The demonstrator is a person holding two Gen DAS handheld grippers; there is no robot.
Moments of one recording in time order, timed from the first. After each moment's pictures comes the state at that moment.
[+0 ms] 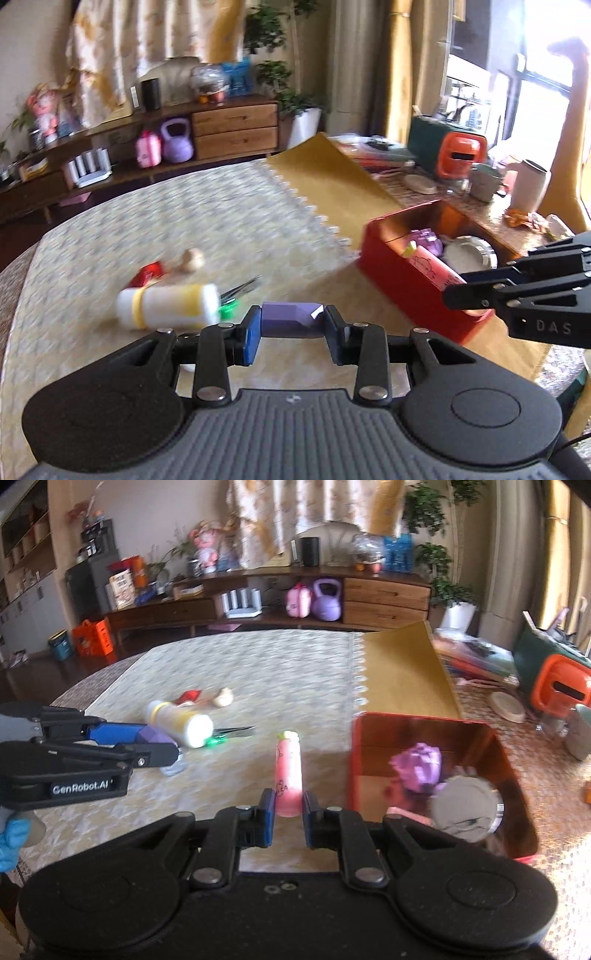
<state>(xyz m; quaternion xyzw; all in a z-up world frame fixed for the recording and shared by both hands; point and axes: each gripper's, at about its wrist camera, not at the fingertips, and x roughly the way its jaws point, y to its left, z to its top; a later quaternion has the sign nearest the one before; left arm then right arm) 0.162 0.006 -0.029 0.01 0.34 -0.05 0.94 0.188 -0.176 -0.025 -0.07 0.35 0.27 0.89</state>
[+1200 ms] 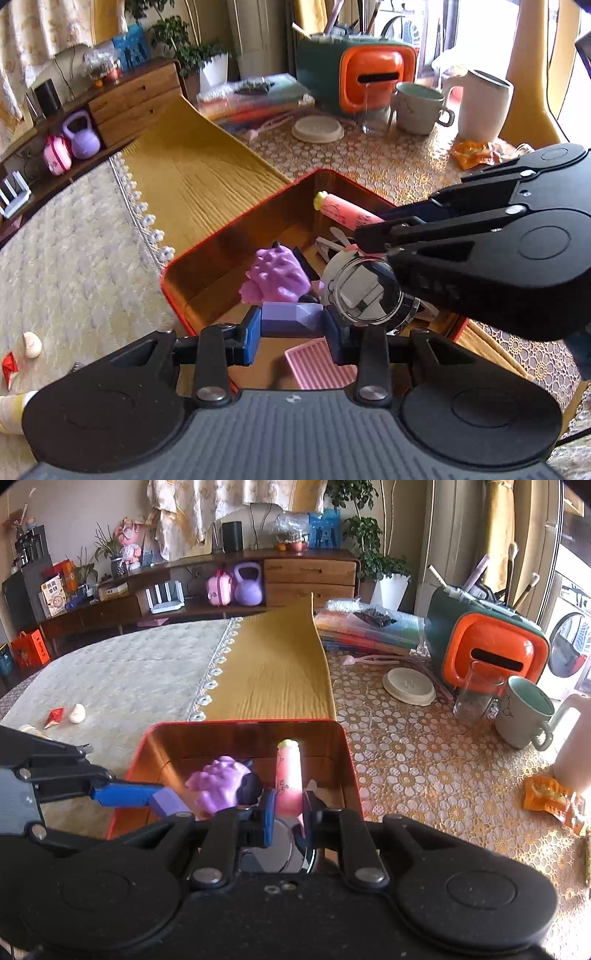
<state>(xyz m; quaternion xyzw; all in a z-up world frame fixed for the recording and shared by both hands) 0.300 -0.174 -0.064 0.10 0.44 -0.13 0.88 0.309 -0.281 -0.053 -0.07 0.39 0.19 0.90</state>
